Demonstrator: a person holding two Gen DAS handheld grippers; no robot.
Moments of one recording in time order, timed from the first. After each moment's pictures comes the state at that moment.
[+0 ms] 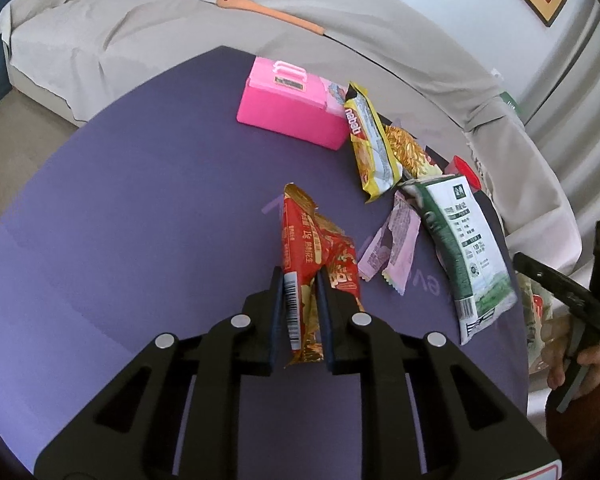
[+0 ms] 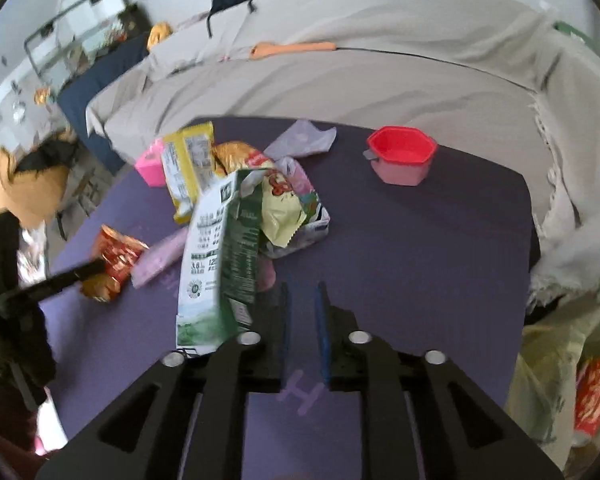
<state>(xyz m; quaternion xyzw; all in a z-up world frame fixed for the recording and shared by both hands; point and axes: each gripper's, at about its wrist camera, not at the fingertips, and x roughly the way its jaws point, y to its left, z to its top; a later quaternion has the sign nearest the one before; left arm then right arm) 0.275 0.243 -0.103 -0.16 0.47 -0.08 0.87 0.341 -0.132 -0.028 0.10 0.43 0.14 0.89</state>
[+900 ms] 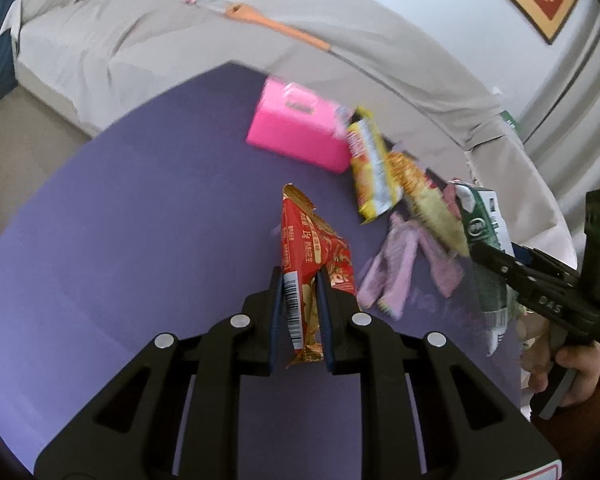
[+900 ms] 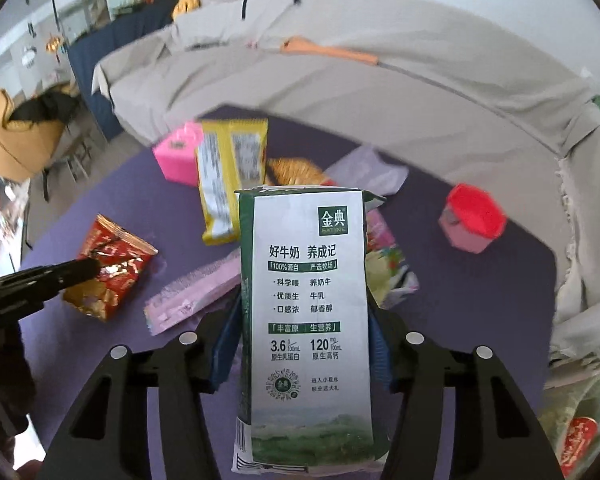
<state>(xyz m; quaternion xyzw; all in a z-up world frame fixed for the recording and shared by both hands) 0.269 0.252 -0.083 -0.17 0.43 -0.08 0.88 0.381 -0.046 -0.013 -0.01 0.42 0.14 0.90</state>
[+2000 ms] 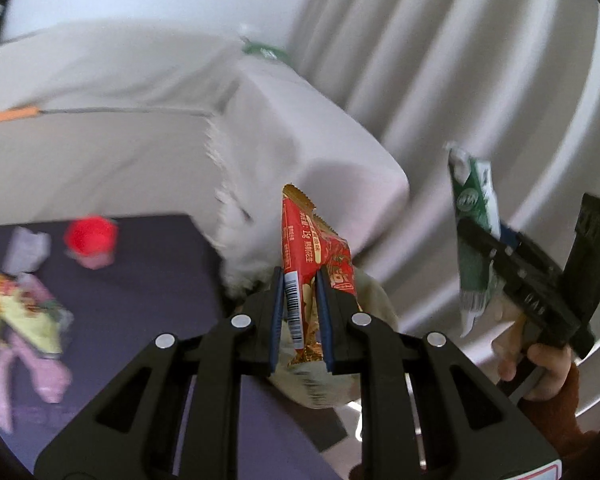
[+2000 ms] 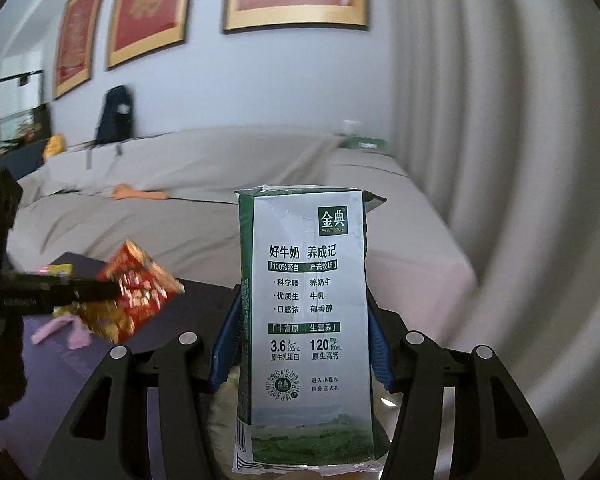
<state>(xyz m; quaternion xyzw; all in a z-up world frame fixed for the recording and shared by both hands) 0.276 -0.144 0.026 -0.03 0.39 -0.41 0.82 0.149 -0.379 0.085 0.05 0.21 -0.14 0.97</state>
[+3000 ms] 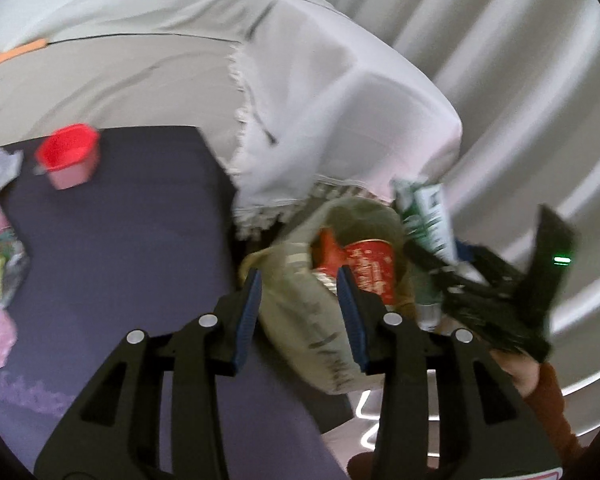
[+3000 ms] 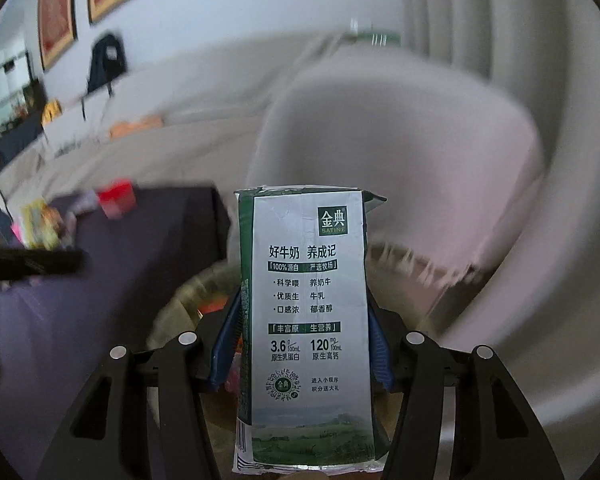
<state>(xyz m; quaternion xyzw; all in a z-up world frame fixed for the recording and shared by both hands) 0.293 -0.148 -0.051 -0.03 0.47 -0.34 0.81 0.227 -0.411 -0.071 0.10 0.36 -0.09 0.92</state>
